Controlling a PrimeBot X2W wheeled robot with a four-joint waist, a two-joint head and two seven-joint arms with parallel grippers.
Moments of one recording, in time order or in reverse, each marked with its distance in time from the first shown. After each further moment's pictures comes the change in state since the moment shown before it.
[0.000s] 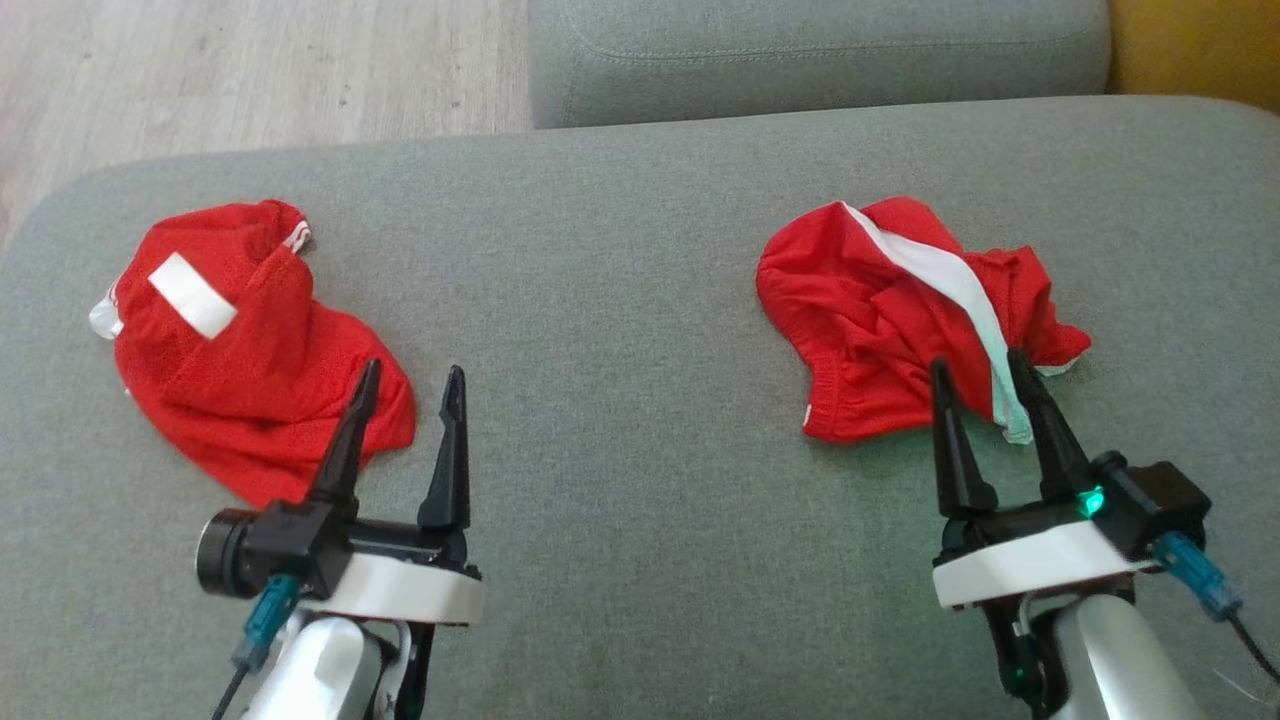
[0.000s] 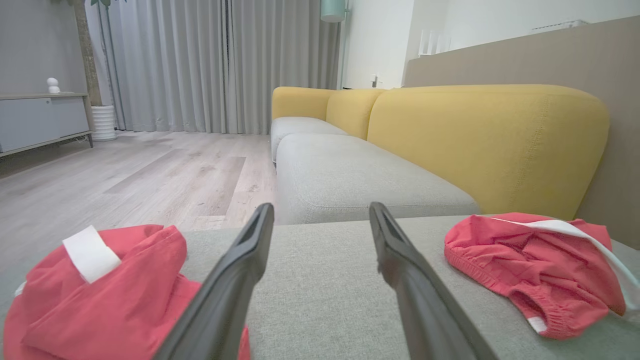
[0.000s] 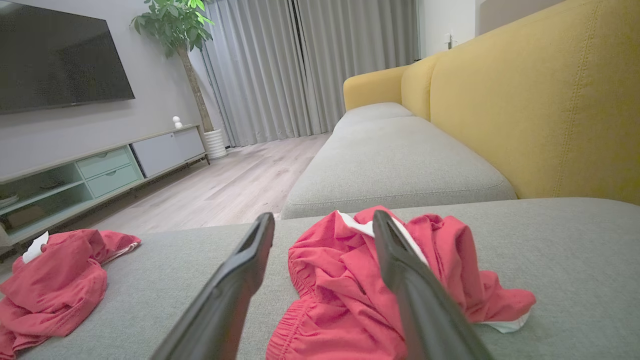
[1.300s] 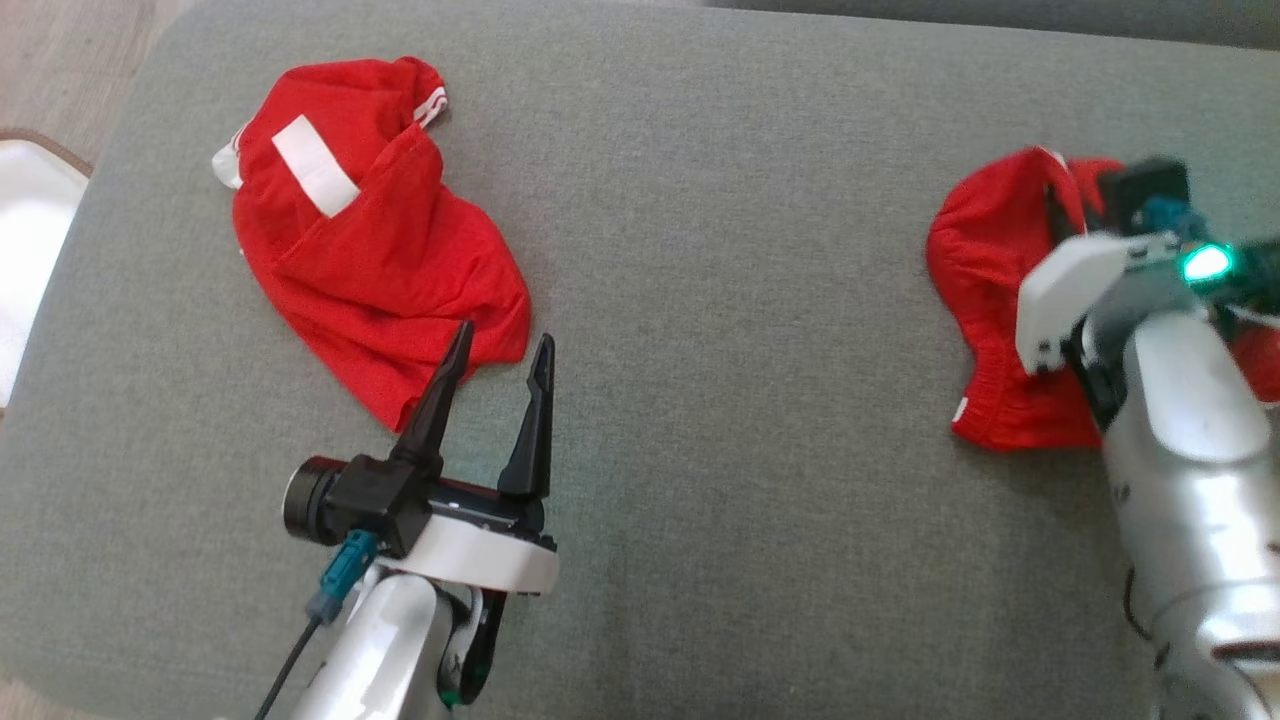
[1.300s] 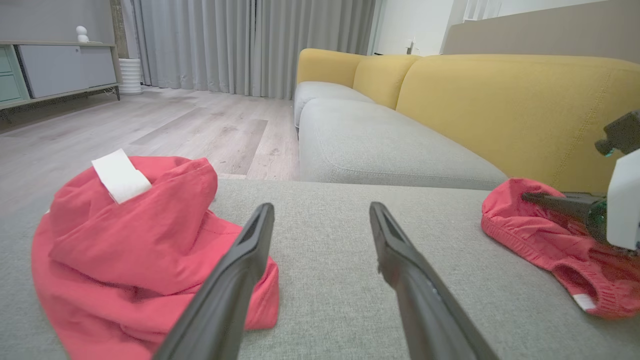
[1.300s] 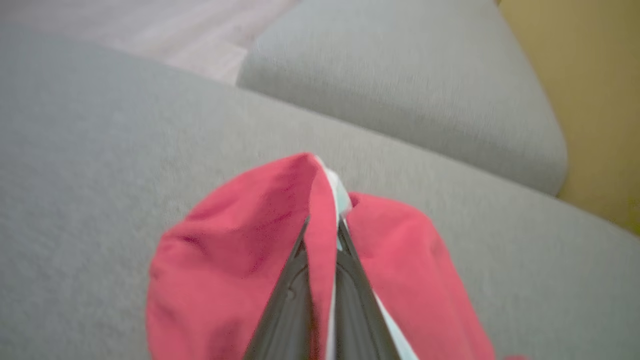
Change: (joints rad) left arm -0.075 -0.158 0.030 0.093 0.105 -0.132 0.000; right arm -0.648 -0.085 -0.208 0.703 -0.479 0.000 0.294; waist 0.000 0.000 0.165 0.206
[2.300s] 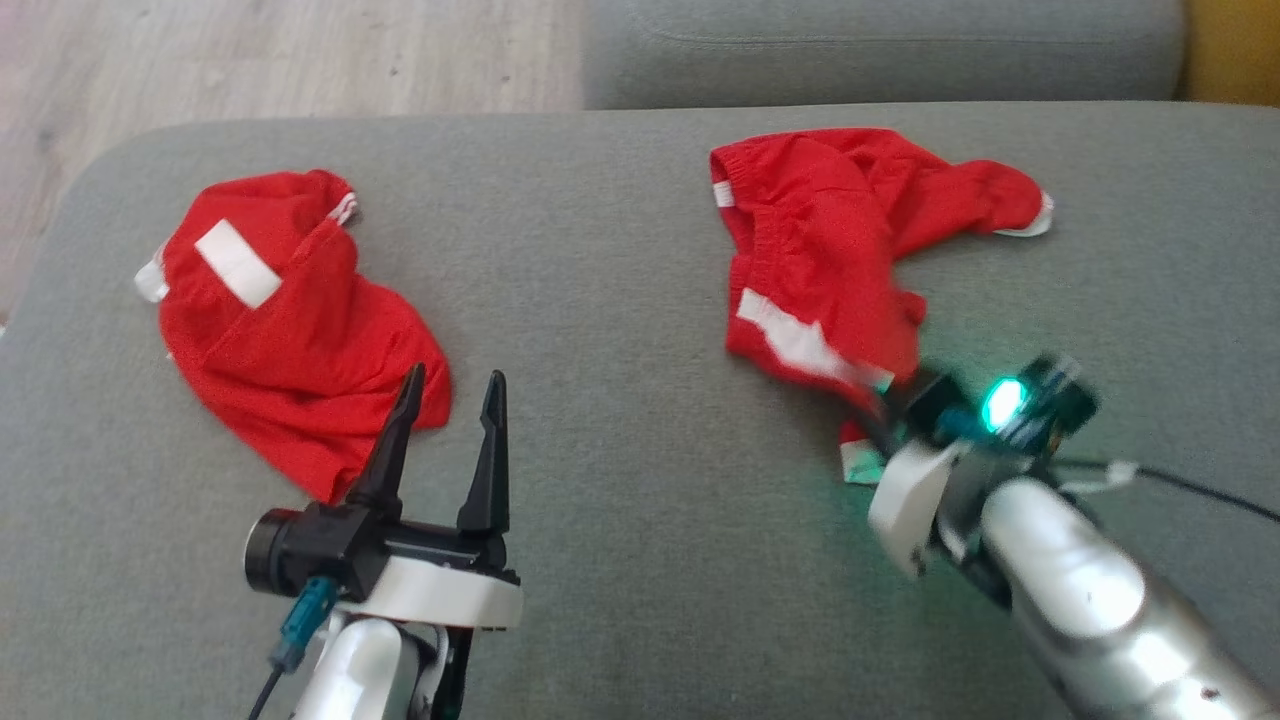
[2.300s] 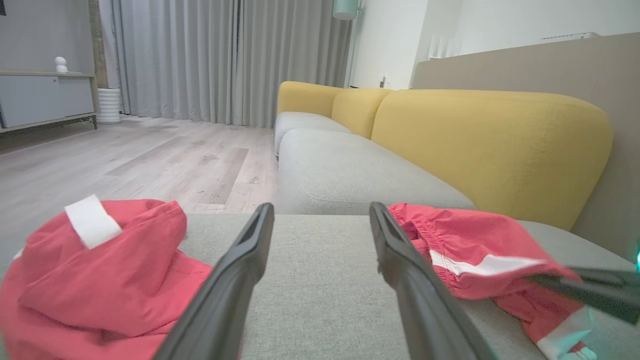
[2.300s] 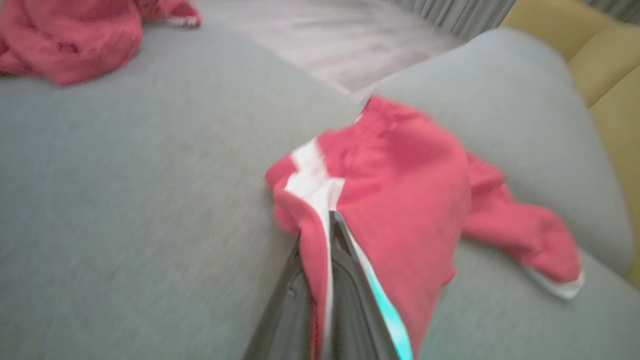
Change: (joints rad) left arm 0.096 -0.006 0.098 -0.040 0.029 -0.018 0.000; right arm 0.207 -0.099 0.678 -0.198 0.331 0.000 -0.151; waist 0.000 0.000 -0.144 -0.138
